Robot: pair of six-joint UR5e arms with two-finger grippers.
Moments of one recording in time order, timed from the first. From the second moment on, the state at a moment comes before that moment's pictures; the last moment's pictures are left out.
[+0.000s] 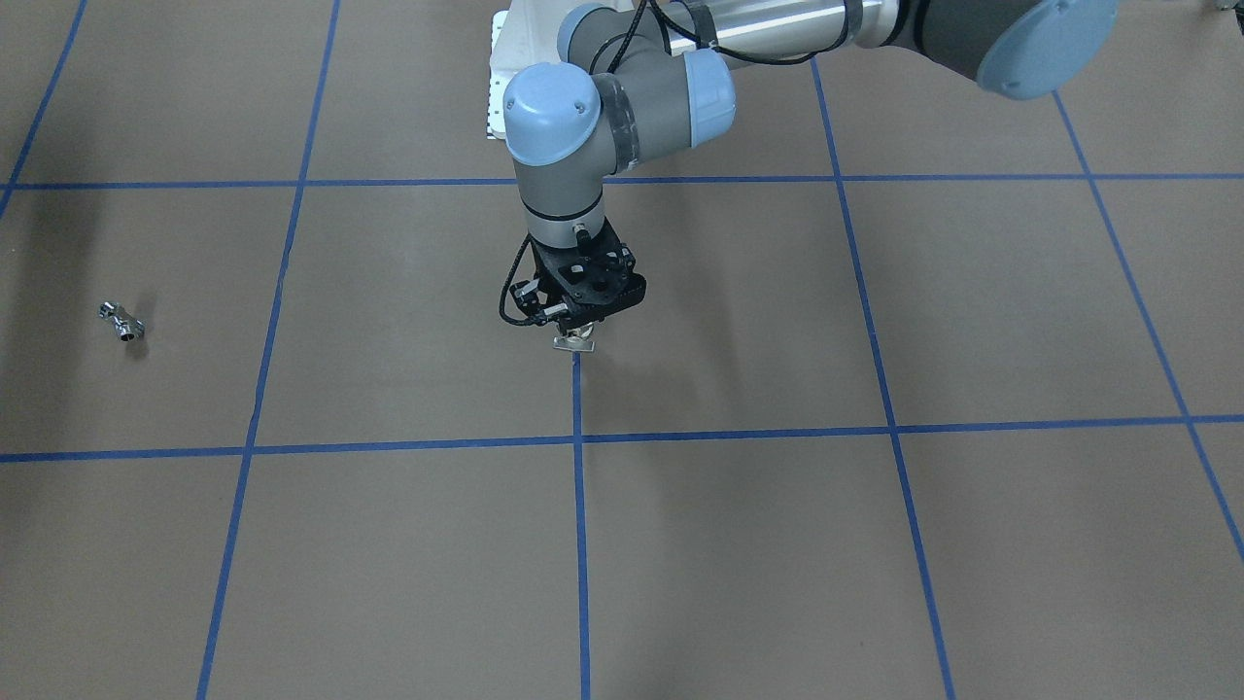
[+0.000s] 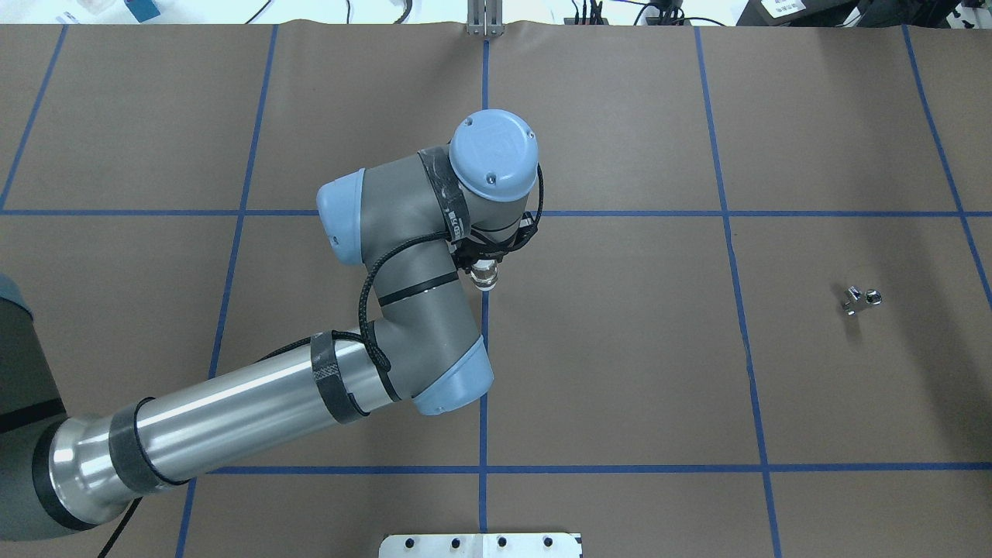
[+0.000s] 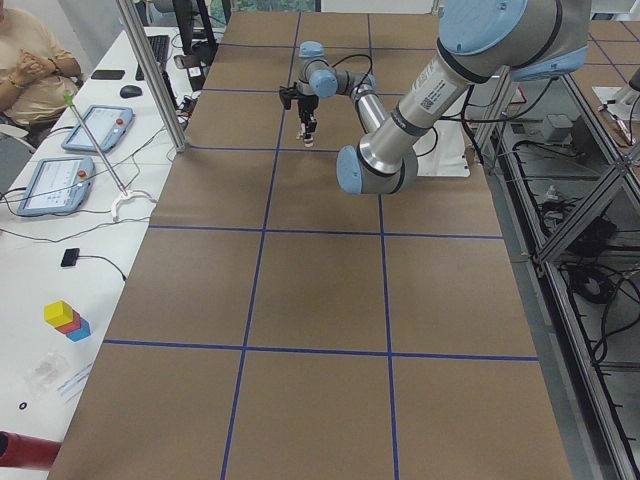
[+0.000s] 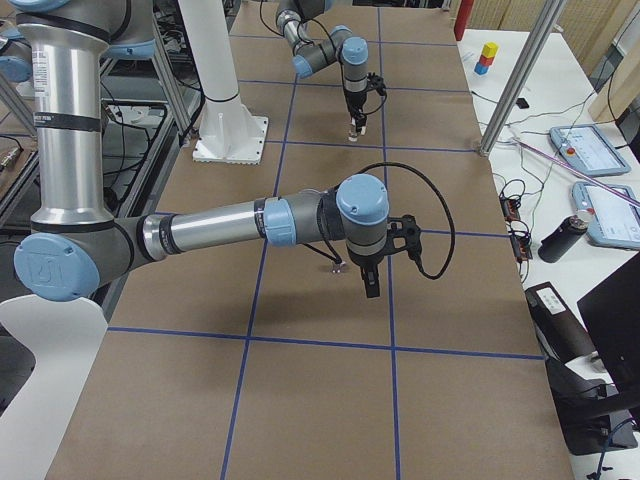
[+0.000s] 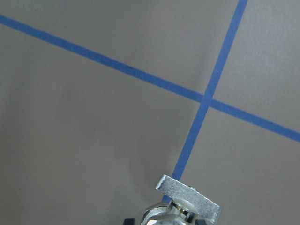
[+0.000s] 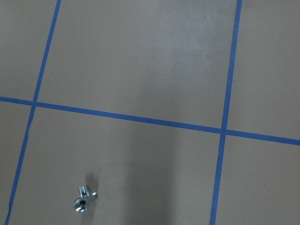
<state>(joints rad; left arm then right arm) -0.51 -2.56 -1.38 -1.49 -1.81 -1.57 1.60 -1.61 1.83 -1.59 2.48 -0.01</state>
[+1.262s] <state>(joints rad) -0.48 -2.54 -1.38 -1.51 -1.79 -1.56 1.60 -1.61 1.83 -1.59 2.48 -0.01</state>
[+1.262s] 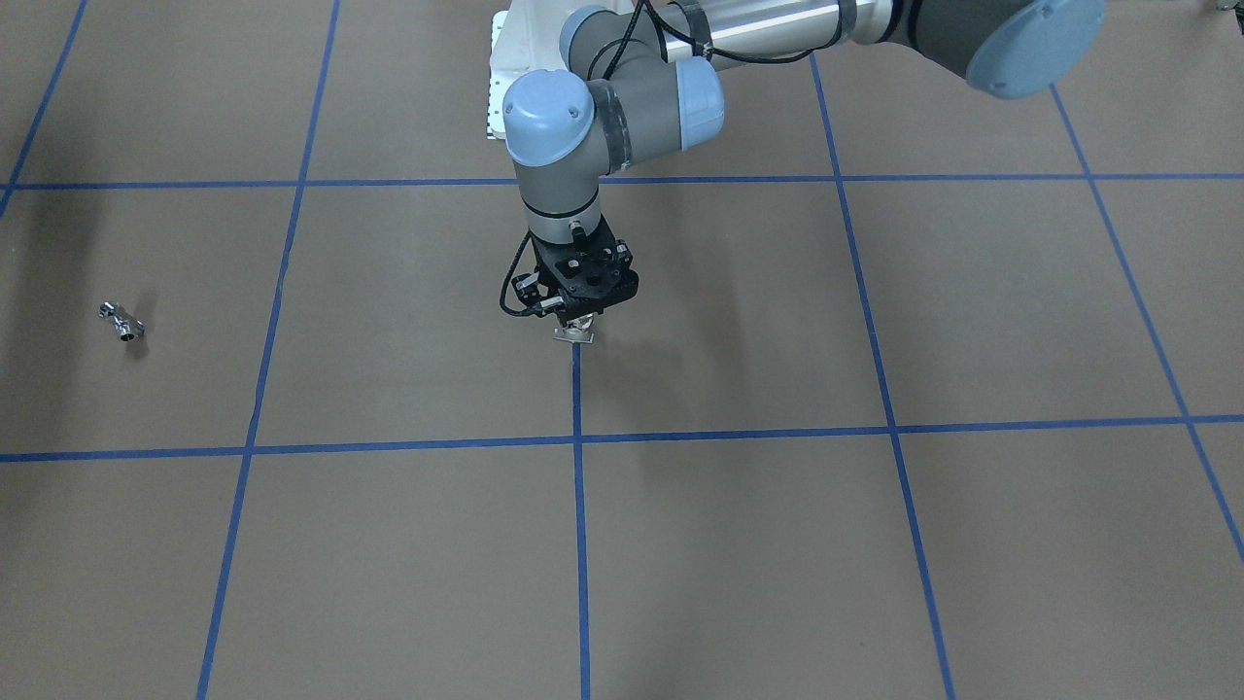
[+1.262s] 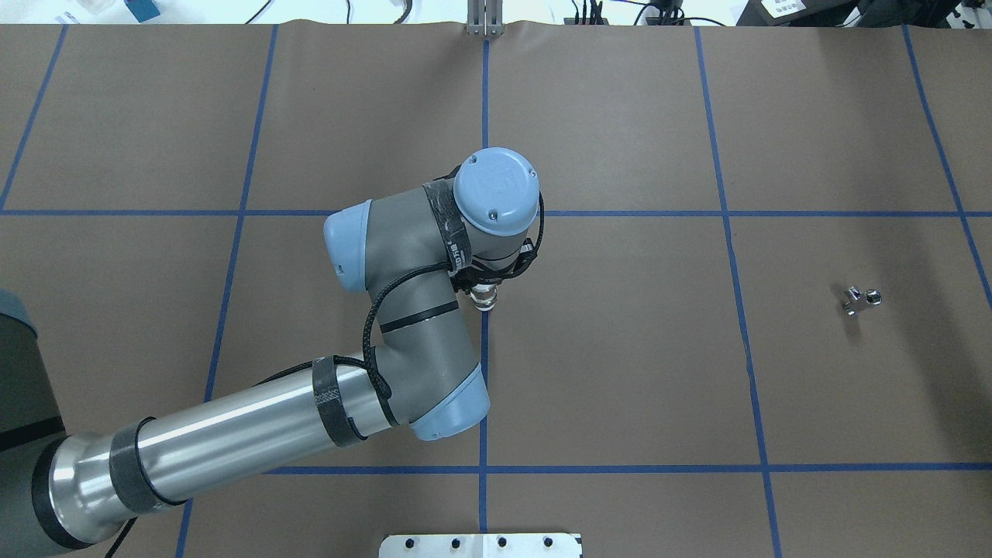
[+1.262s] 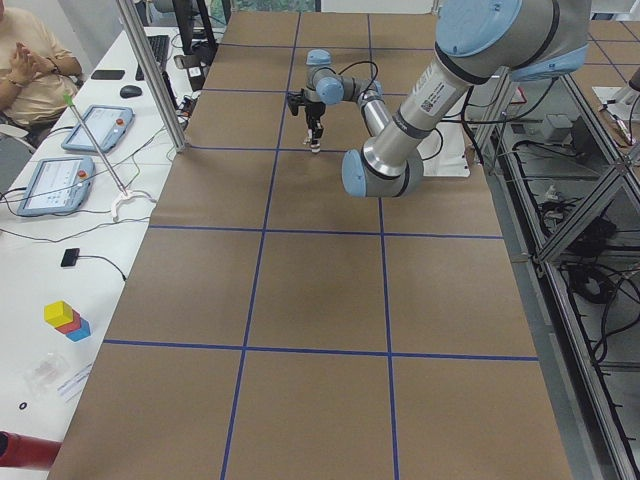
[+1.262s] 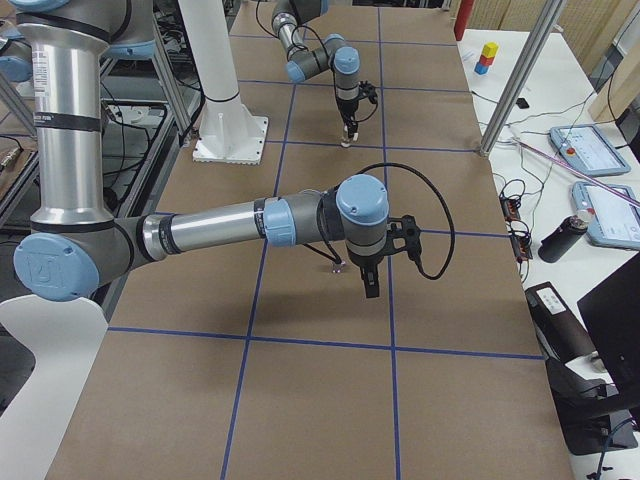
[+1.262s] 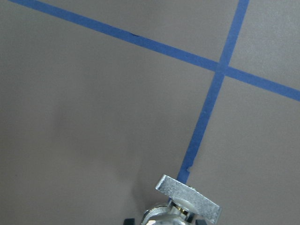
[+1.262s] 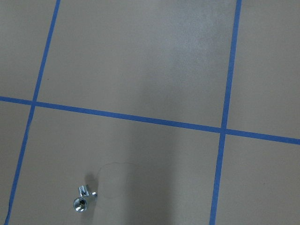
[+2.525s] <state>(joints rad) -0.51 -2.43 -1.70 -1.41 -1.80 -1.42 1.60 -1.61 1.84 -1.59 2.48 -0.01</state>
